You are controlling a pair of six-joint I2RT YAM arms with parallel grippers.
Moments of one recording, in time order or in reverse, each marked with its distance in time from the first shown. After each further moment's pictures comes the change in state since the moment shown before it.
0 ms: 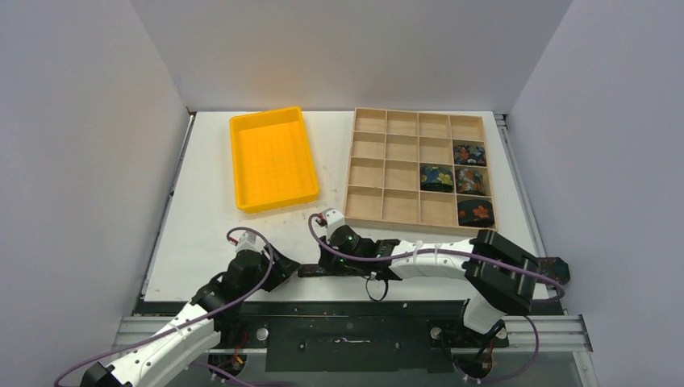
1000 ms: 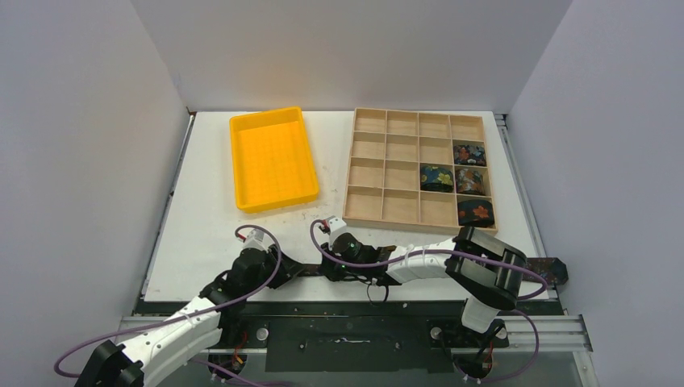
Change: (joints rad) left arm 0.000 0.180 -0.041 0.246 0.068 0.058; right arm 0.003 0.114 -0.081 0.171 -0.043 0.045
